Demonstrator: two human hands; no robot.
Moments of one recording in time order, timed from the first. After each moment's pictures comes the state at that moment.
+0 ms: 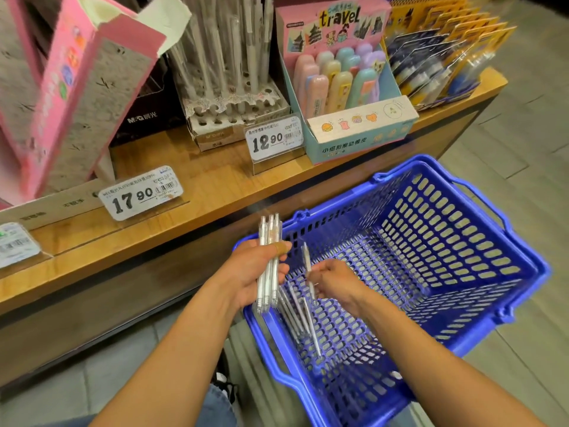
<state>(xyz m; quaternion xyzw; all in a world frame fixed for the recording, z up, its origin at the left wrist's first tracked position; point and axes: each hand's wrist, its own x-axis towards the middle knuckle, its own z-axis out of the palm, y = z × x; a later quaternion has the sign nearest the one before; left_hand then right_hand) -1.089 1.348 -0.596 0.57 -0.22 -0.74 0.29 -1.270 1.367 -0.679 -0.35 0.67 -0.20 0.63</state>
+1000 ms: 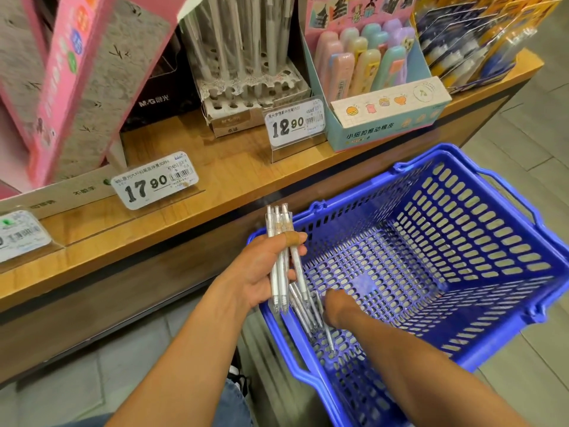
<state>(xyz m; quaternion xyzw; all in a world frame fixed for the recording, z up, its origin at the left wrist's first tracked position) -1.078 1.352 -0.598 0.50 -0.17 -0.79 0.30 -1.258 1.390 -0.778 -0.59 0.66 0.26 0.38</state>
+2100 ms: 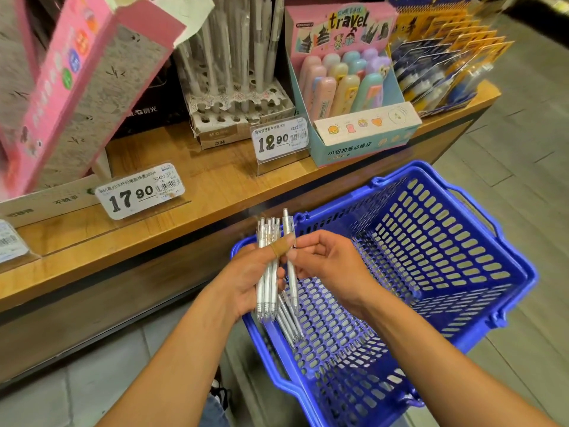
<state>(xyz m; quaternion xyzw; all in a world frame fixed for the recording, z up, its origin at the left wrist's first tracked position) -1.083 1.352 -0.596 0.45 -0.17 -0.82 0.30 -1.233 1.376 -0.568 -0.41 0.56 -0.38 0.61</state>
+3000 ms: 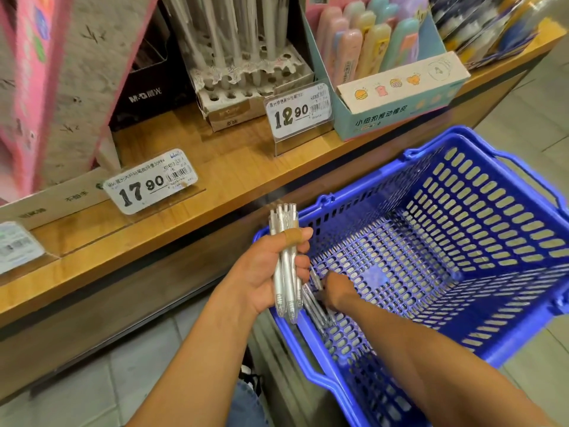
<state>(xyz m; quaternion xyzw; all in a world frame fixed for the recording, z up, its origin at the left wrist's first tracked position) -1.074 1.354 -0.595 0.43 -0.13 -0.84 0.30 -1.239 1.368 -0.797 -0.56 0.72 0.12 0.40</state>
